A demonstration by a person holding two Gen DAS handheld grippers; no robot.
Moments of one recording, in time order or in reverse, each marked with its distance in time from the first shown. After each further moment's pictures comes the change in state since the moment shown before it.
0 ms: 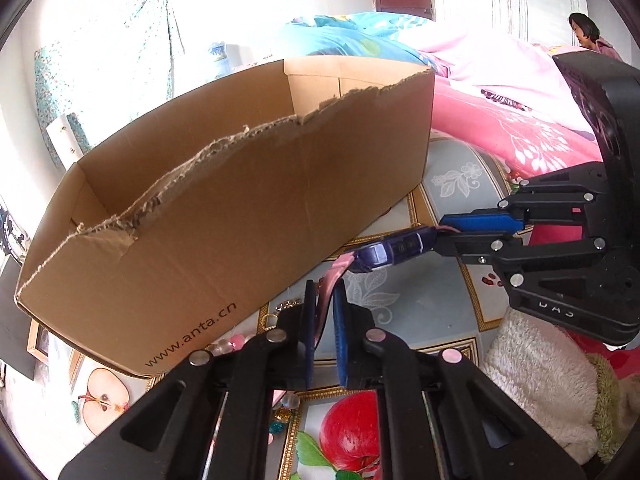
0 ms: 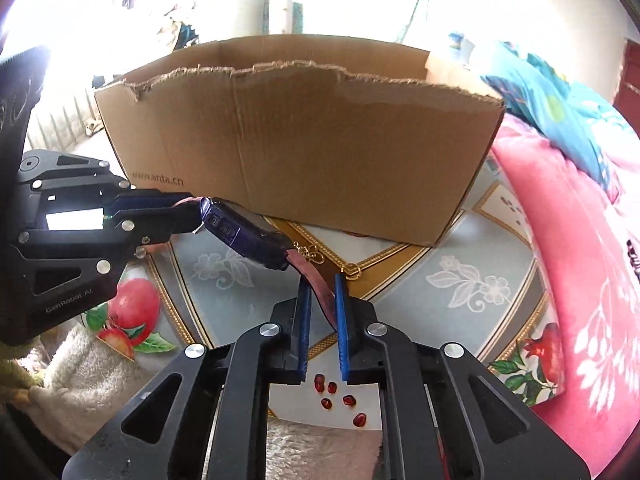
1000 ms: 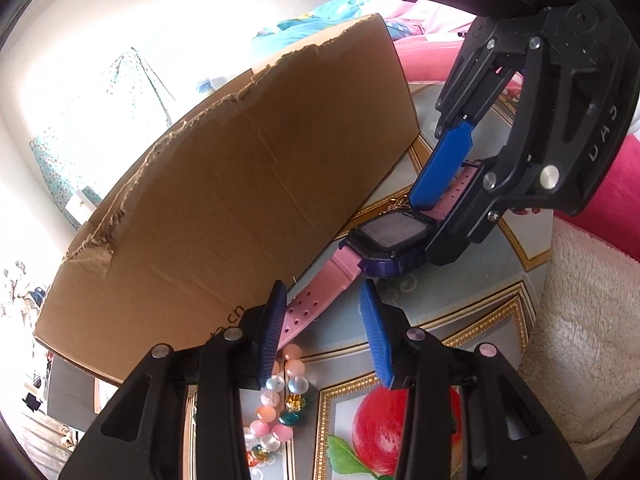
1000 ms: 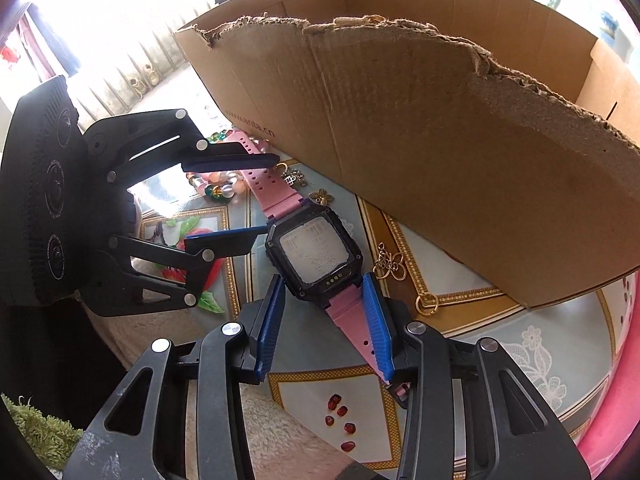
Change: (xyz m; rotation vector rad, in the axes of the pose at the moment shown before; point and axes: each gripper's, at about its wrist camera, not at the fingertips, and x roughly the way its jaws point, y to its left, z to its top) left arm 0.025 -0.039 -0.025 0.276 -0.012 0.162; right arm 0.063 -0.001 0.071 -0.285 0.328 0.489
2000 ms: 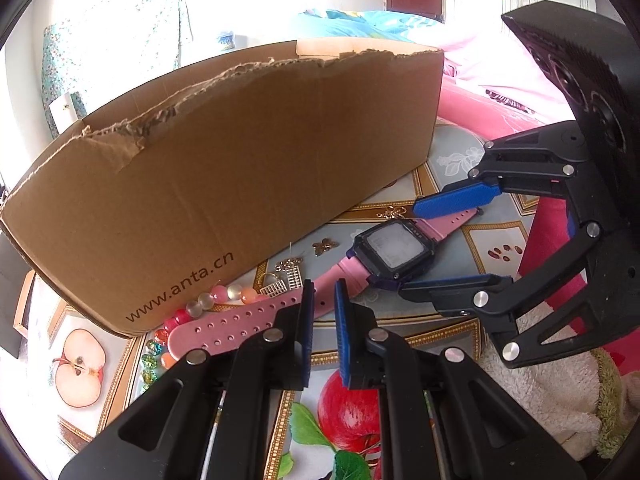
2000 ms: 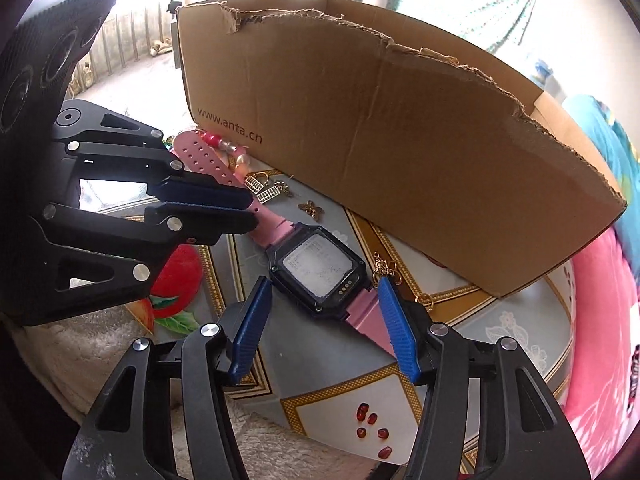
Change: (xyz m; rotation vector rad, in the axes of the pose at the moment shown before) left arm 0.001 0.041 -0.012 -0.345 0.021 -0.197; right arm 0.031 0.080 -0.030 -0.029 -0.142 -0.385
